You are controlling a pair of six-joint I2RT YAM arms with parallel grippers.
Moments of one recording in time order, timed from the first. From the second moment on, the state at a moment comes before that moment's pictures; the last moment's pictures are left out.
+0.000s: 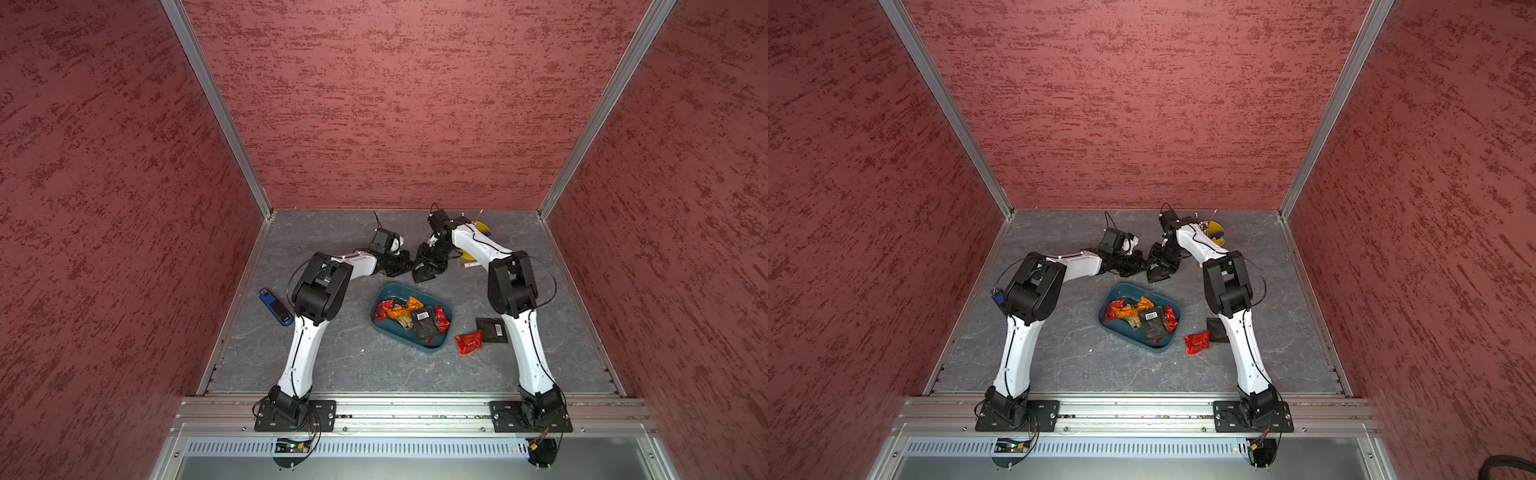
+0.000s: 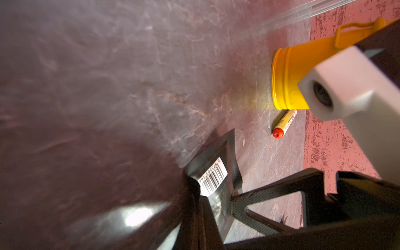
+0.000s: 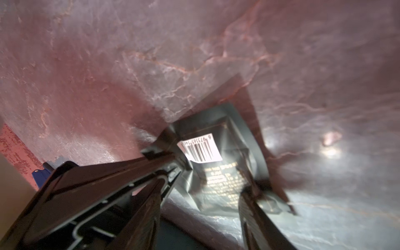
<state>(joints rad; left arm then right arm) -0.46 2.28 1.52 -0.08 0.55 -0.71 0.38 2.41 2.07 -1.02 -0.44 0.67</state>
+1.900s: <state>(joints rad) -0.52 1.52 1.02 -0.35 0.53 -0.79 0.38 1.35 0.98 -0.97 -0.15 0.78</state>
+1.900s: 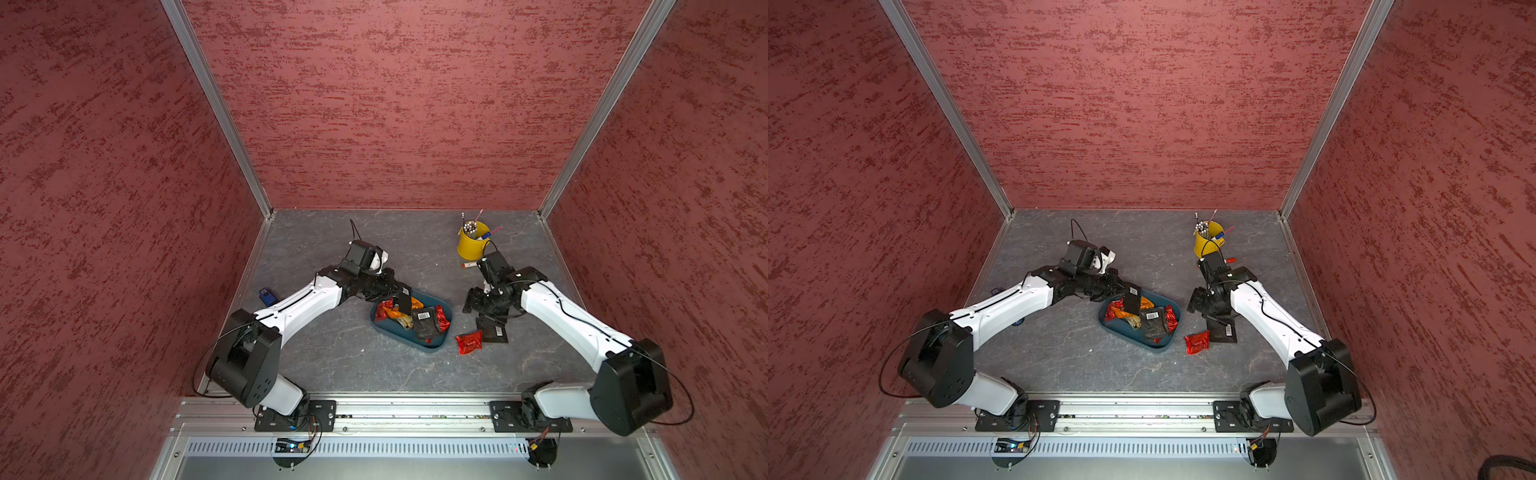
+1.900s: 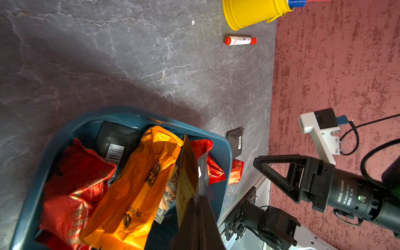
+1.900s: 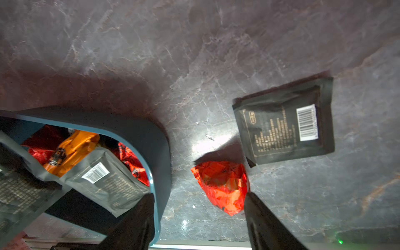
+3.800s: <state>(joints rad) -0.44 1.40 1.12 -0.63 0.42 -0.65 0.41 1.39 0.74 -0.79 -0.28 0.87</state>
